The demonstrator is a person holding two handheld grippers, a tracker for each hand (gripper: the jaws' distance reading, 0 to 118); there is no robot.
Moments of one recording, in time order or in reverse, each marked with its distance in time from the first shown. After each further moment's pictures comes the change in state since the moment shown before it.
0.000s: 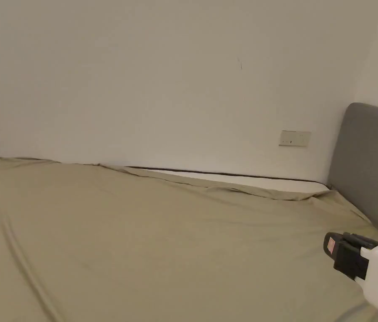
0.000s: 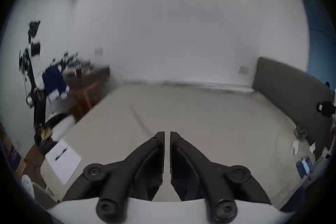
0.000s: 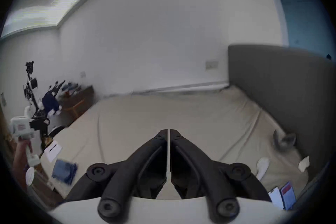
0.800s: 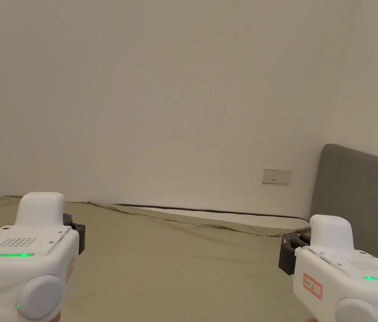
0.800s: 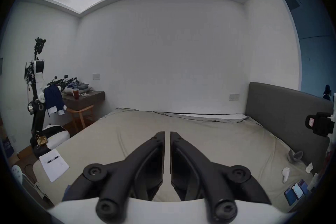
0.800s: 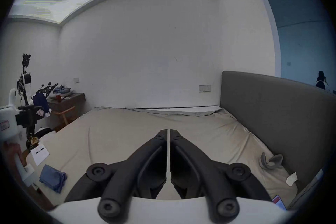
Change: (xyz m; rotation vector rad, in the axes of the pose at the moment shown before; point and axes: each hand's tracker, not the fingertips) left arm 0.100 0.016 0.019 0.131 0.057 0.015; right arm -0.044 0.011 0.015 0.097 -0.069 0.113
